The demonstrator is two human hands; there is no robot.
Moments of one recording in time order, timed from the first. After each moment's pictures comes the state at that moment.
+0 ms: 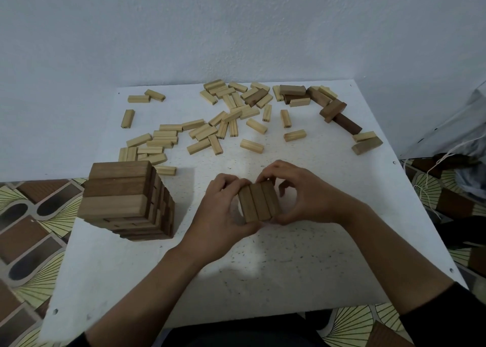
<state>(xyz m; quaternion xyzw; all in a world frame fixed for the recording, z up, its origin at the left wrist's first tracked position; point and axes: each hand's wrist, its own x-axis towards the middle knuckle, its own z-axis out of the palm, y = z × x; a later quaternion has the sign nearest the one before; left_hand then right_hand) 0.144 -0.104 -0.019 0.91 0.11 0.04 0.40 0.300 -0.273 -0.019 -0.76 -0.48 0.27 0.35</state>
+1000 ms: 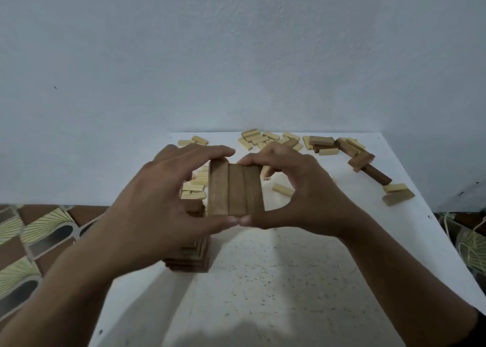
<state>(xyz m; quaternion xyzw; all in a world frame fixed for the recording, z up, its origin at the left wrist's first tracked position) 0.091 -0.028 0.154 0.96 0.04 0.16 0.23 0.260 -0.198 0.107 -0.69 -0.53 0.14 0.47</state>
